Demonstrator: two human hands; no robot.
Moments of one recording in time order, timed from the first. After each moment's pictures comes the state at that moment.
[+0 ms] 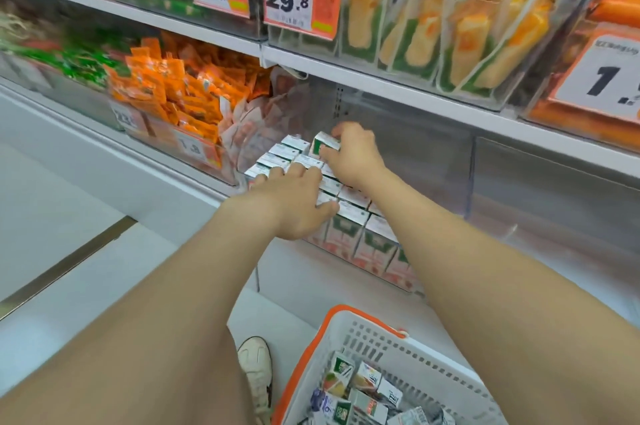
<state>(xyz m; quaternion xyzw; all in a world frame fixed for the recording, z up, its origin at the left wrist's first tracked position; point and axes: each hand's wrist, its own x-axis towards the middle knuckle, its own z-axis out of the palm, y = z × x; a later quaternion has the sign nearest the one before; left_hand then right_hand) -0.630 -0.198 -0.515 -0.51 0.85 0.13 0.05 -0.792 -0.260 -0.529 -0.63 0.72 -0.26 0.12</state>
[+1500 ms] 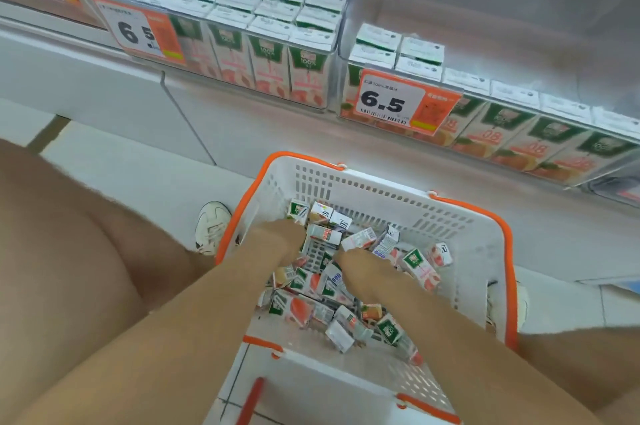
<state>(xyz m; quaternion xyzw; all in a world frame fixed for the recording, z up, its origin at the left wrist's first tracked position) -0.711 -0.021 -0.790 -0.35 0.83 0.18 0.40 -0.869 0.098 -0.828 -0.65 0.66 0.15 0.35</state>
